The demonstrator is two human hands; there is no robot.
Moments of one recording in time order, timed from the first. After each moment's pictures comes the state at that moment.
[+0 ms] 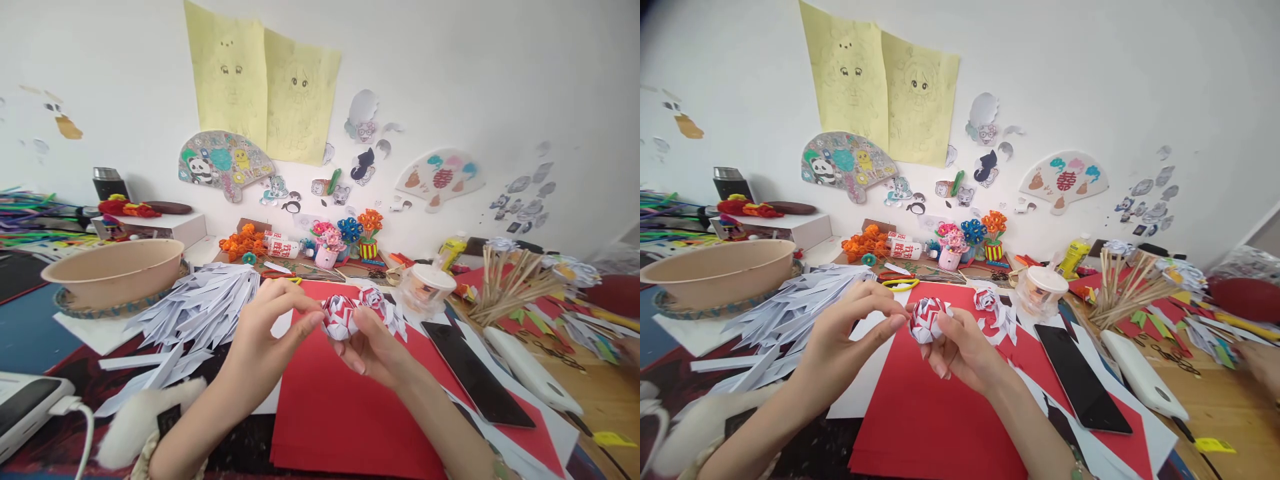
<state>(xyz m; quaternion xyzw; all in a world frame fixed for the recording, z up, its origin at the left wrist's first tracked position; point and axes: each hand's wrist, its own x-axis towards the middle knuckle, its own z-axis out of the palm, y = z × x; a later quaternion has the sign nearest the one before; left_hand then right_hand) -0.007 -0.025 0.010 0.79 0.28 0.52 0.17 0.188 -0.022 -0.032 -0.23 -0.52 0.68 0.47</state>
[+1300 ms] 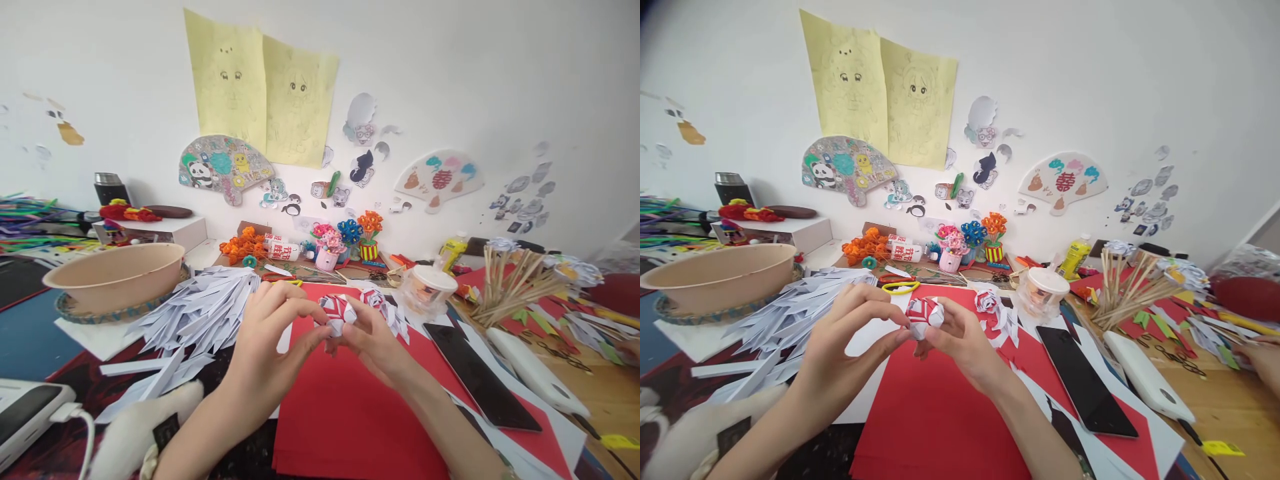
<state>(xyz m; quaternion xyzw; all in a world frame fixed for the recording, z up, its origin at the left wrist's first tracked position) -0.006 -0.030 0.011 0.81 0.26 0.52 0.03 0.186 -0.022 -0.030 -0.24 -0.56 0.61 0.51</state>
